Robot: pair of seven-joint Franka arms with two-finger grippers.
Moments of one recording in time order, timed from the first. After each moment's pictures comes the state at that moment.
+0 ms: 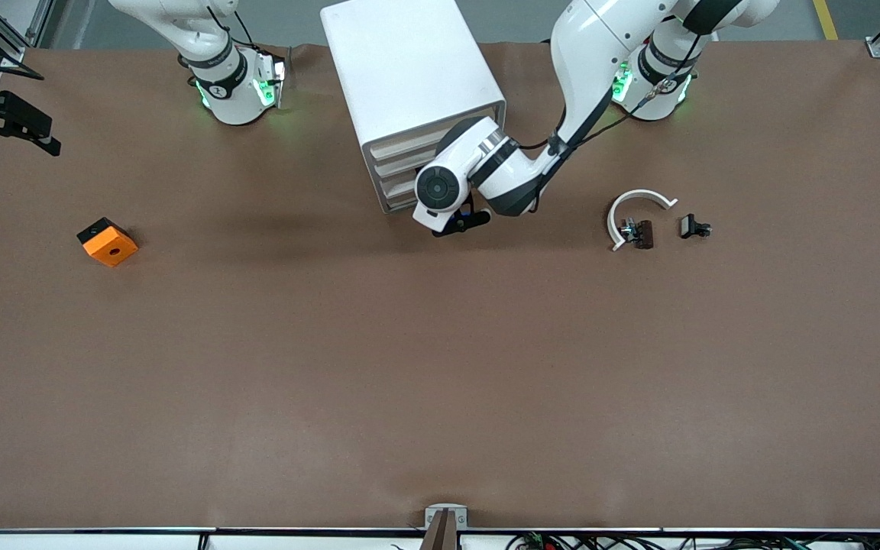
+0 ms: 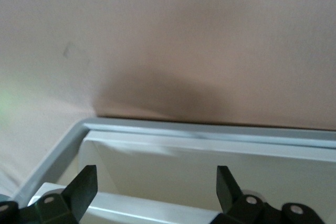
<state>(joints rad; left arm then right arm) -0.62 0.68 -0.37 -1.67 -0.17 1.91 -1.14 -0.07 -0.20 -0.02 -1.74 0.01 1.49 -0.15</state>
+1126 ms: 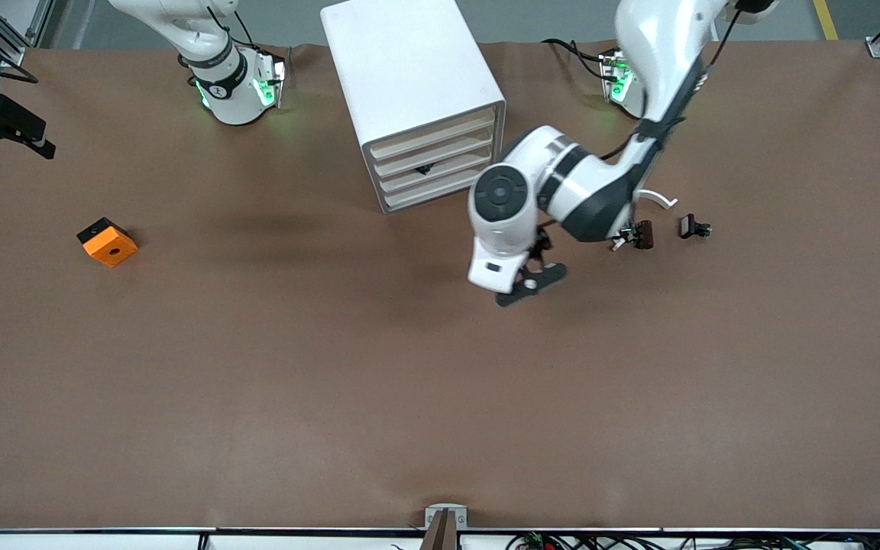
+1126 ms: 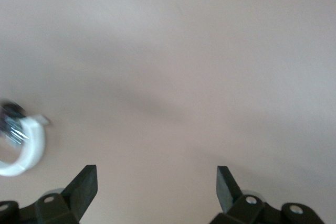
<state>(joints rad) -0.44 0.53 -0.21 -1.48 0.23 1.84 -1.11 -0.07 -0.20 -0.03 -1.74 0.02 1.51 -0.10</state>
